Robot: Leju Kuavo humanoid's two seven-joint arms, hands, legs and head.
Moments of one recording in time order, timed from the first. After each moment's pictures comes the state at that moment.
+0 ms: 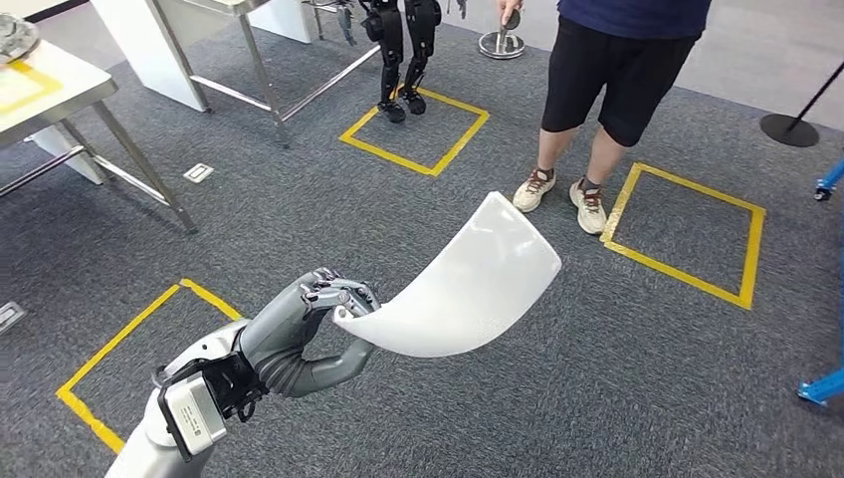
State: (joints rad) left arm -0.24 0.09 -0.51 -1.81 -0.02 -0.30 -0.51; right arm -0.03 -0.03 -0.33 -0.18 0.25 0.06 0.13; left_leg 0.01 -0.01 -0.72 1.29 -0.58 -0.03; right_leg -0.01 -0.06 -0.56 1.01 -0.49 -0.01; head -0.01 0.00
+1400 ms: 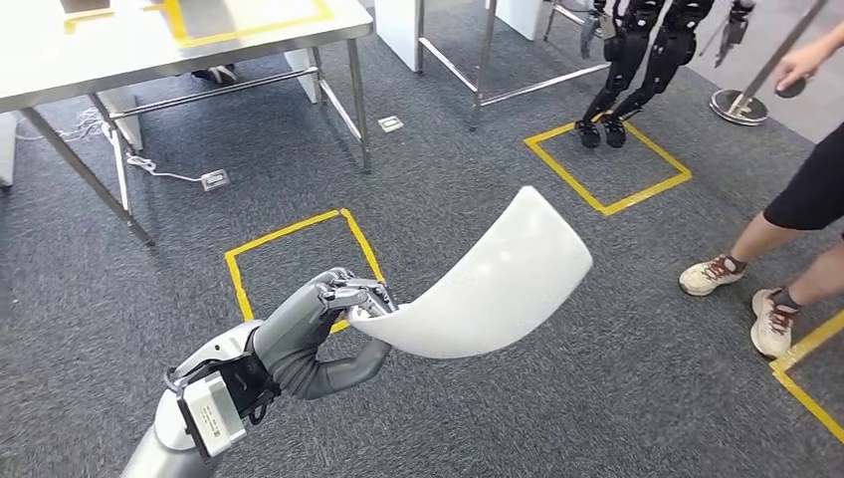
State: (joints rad) left arm -0.24 0.02 -0.51 -1.82 -0.06 -0.33 -0.47; right arm -0.04 -0.05 -0.33 -0.19 0.28 0.05 0.13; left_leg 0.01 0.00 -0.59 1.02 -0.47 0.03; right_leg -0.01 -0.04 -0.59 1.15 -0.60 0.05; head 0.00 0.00
